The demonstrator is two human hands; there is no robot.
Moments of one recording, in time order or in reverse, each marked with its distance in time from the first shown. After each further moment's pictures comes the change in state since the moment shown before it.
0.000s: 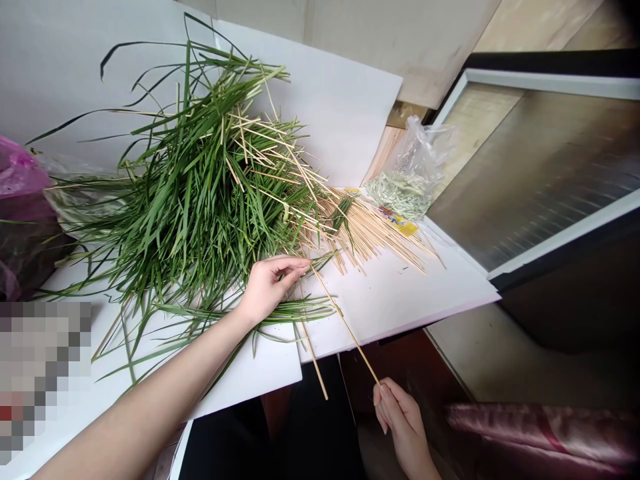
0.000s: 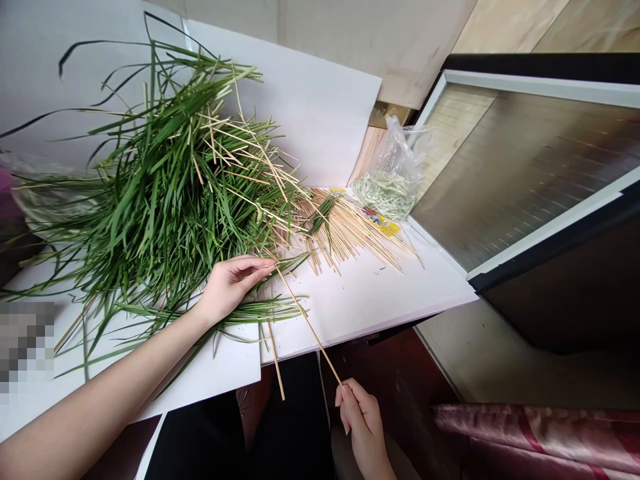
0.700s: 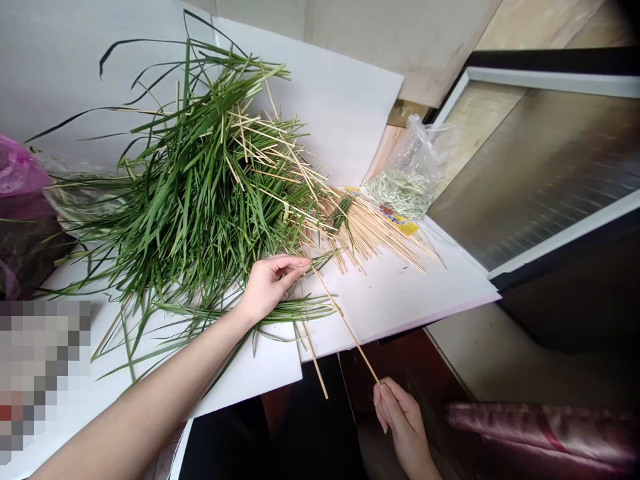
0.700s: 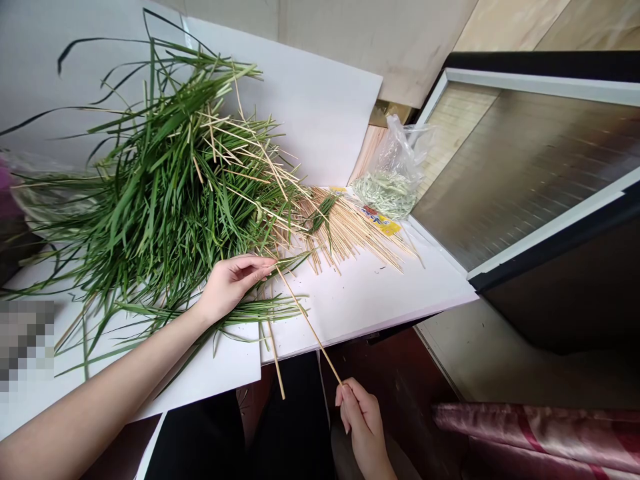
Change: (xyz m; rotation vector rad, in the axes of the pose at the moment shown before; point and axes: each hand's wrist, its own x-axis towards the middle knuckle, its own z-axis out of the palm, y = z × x) left_hand 0.000 0.002 0.001 -0.065 -0.001 -0.054; right_hand 0.000 -0.008 0.003 -0.004 0.015 0.011
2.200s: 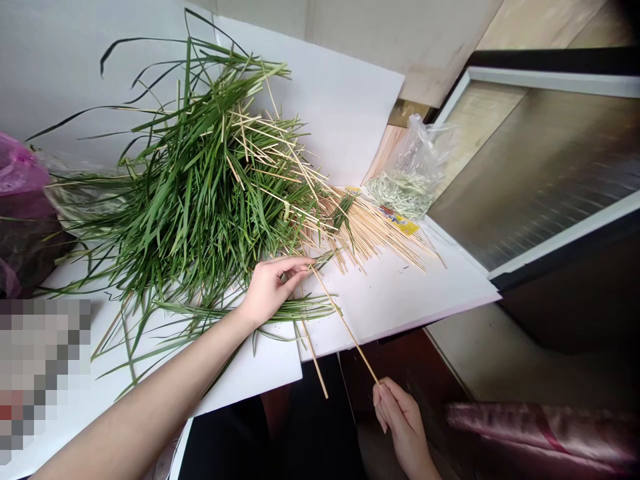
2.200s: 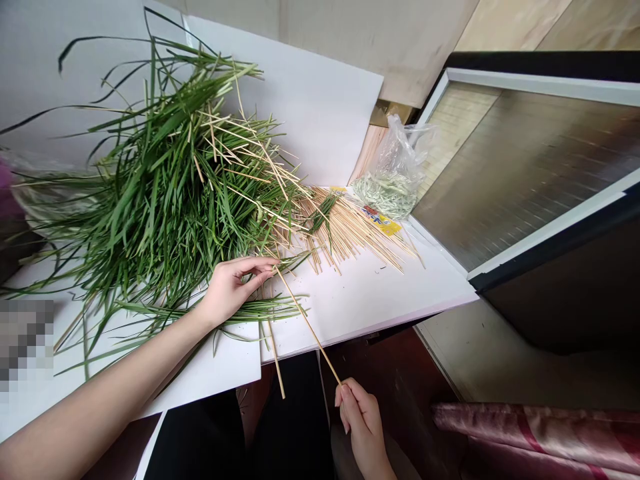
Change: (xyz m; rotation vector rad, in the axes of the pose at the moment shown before) left_hand -0.003 -0.002 0.002 0.179 -0.009 0.195; right_hand 0.000 0.017 -0.005 -0.001 -0.024 -0.045
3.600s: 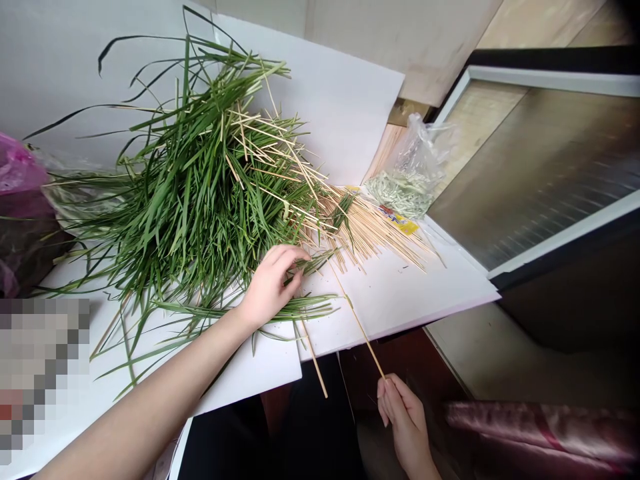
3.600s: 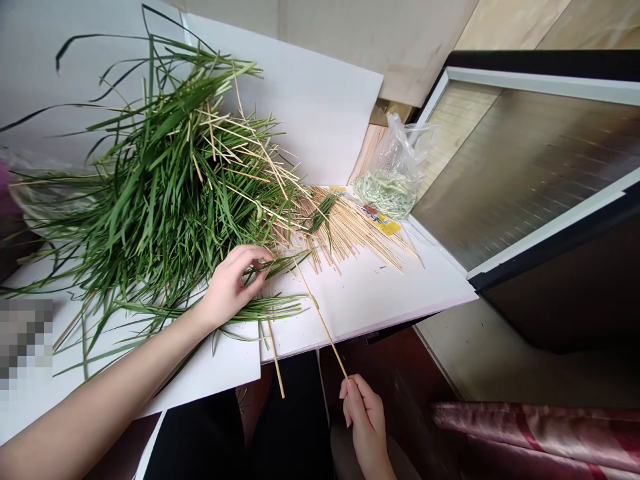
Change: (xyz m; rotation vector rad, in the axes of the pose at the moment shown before) left_hand 0.001 0.001 -0.002 0.235 -0.014 0.205; right_hand 0.000 0.001 0.000 0.082 0.132 0.037
